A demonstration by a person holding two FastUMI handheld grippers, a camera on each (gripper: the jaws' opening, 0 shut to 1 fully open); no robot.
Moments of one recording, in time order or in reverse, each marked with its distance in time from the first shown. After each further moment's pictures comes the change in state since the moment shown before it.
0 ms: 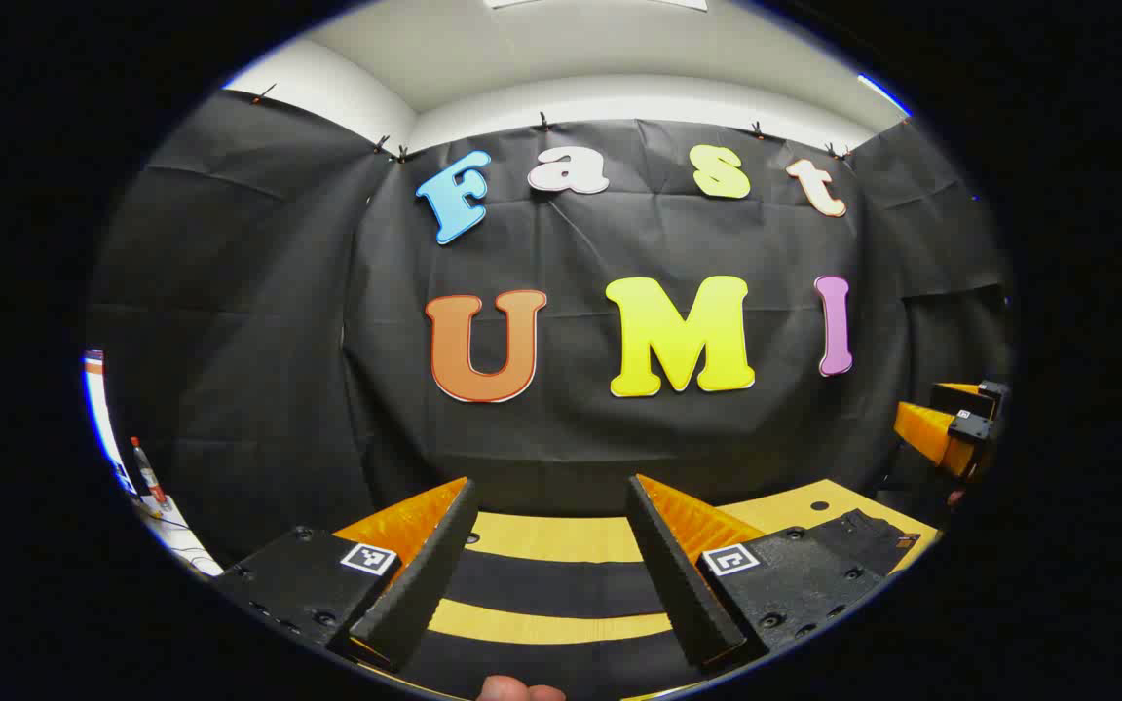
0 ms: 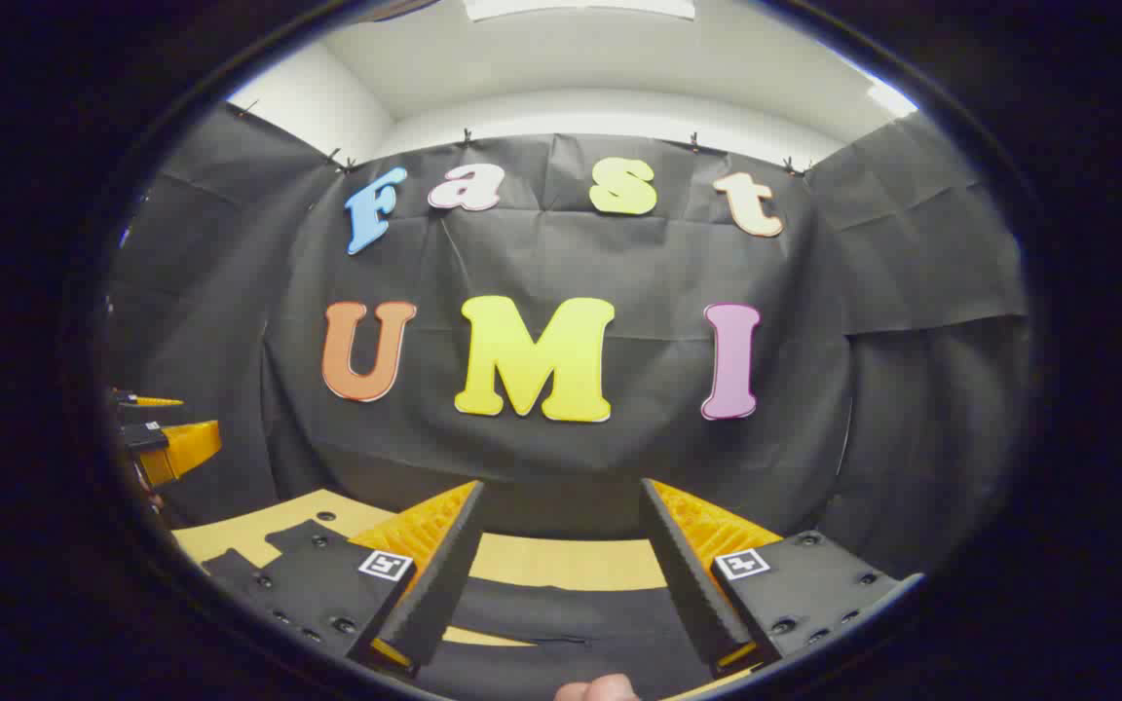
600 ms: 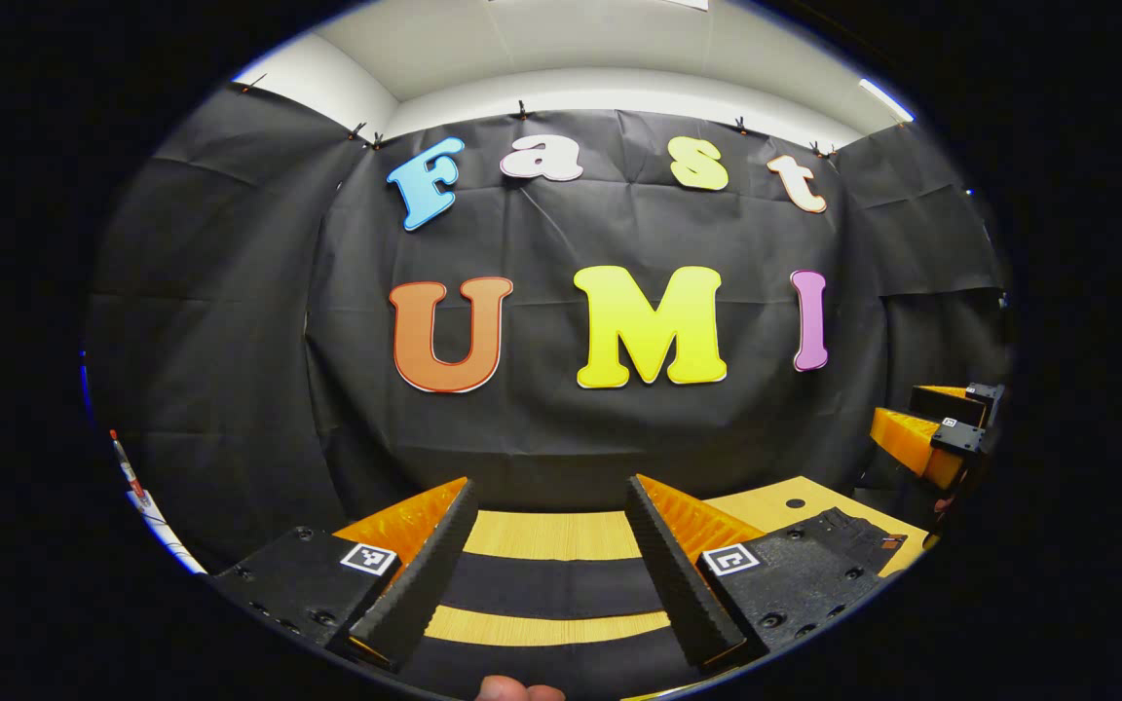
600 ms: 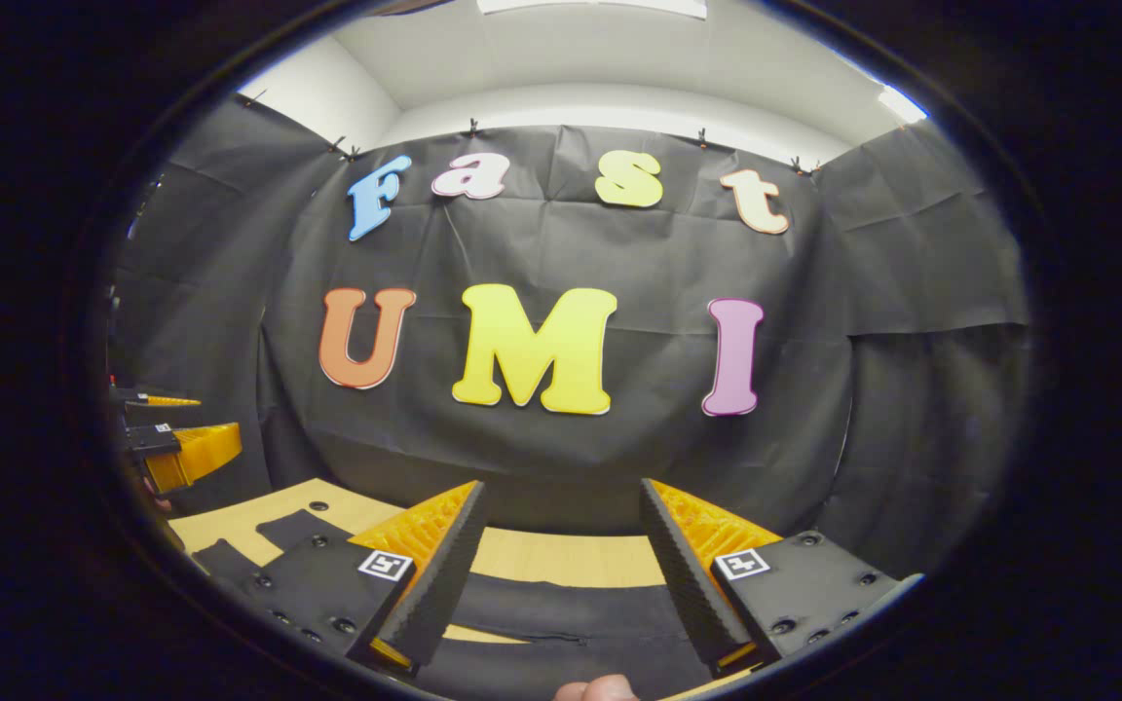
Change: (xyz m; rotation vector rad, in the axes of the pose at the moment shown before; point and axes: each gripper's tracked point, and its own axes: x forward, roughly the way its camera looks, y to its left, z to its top) left arm 0.015 -0.025 -0.011 -0.018 0.025 -0.077; right arm 0.006 -0.002 -0.010 -0.017 0.025 -0.006
